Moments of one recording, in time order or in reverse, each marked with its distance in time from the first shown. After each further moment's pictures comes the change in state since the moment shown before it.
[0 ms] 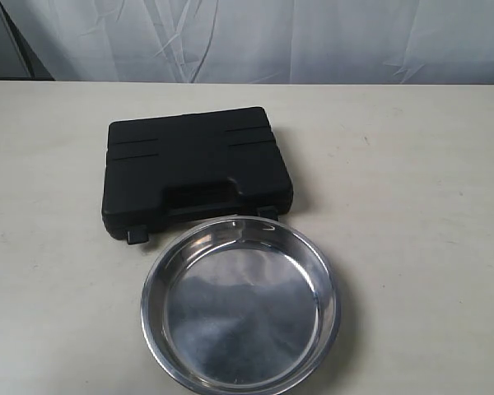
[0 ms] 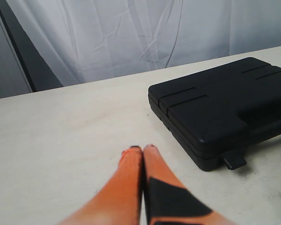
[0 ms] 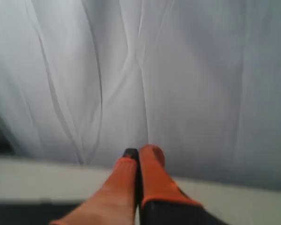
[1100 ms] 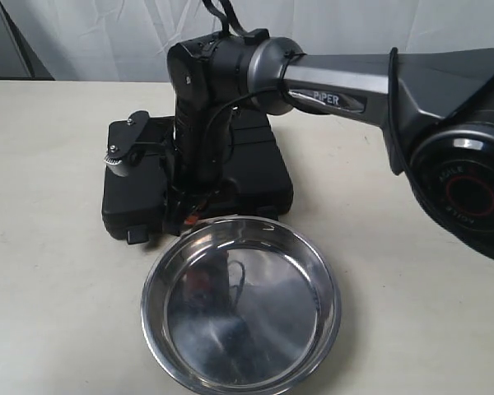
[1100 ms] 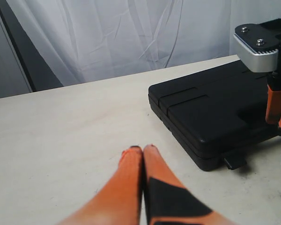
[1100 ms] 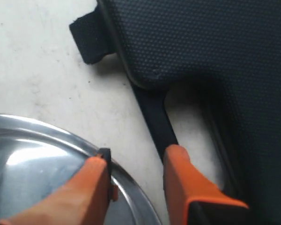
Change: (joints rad) left arm 0.000 0.000 0.000 0.000 0.000 0.000; right arm 0.467 1.220 -0.831 0.360 0.819 -0.934
